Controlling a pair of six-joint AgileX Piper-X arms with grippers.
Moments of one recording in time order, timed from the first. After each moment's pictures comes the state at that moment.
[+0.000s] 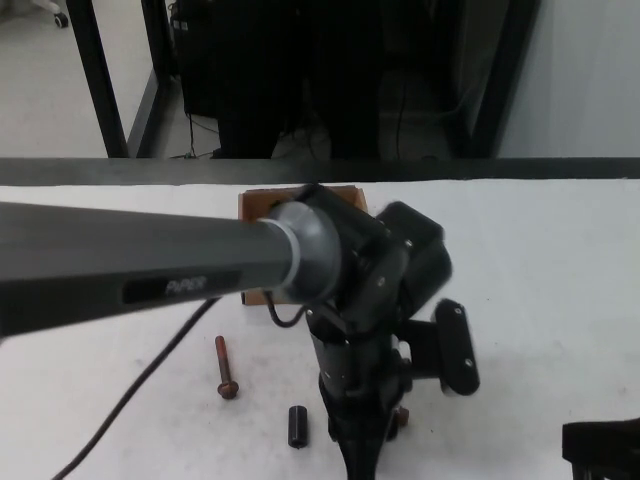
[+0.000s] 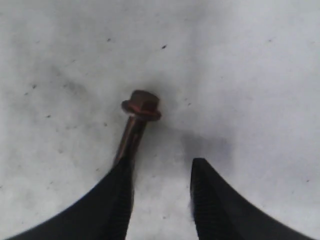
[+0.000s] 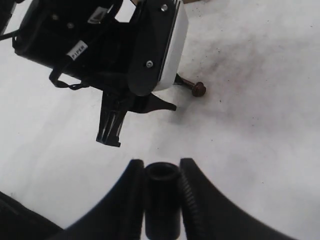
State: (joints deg) left arm -48.3 110.3 -74.1 48.2 3.2 45.9; right arm 36.4 30.0 -26.2 39.6 -7.6 31.6
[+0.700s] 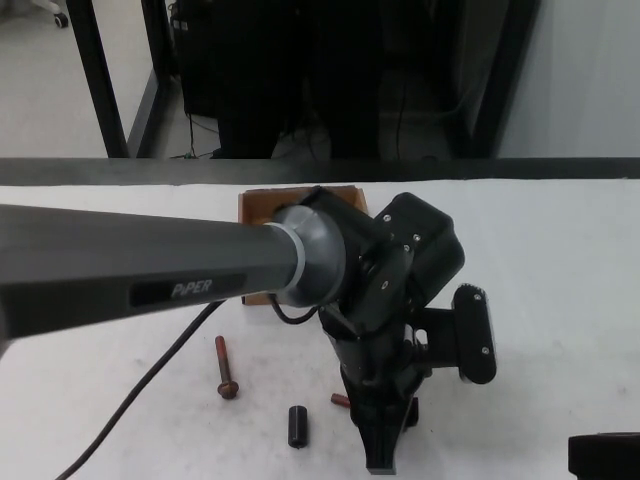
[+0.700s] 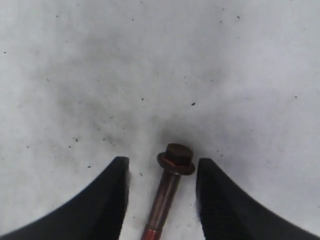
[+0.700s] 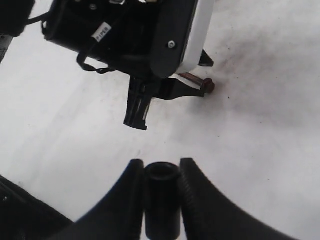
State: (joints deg) left arm -48.0 112.6 -74.2 40.5 4.0 48.7; right arm 36.4 26.7 -25.0 39.9 -9.4 29.4
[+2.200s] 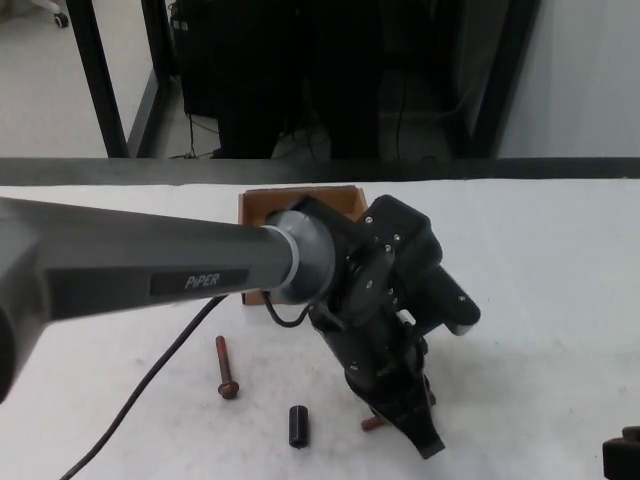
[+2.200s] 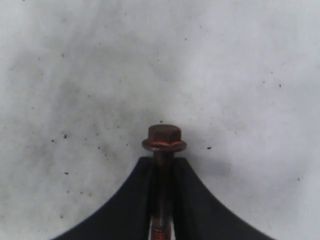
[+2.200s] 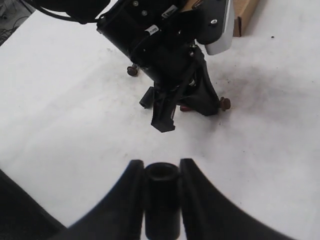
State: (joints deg) left arm -45.7 114.0 -74.1 35.2 15.4 19.6; right arm 36.4 20.5 -25.0 43.1 -8.7 15.1
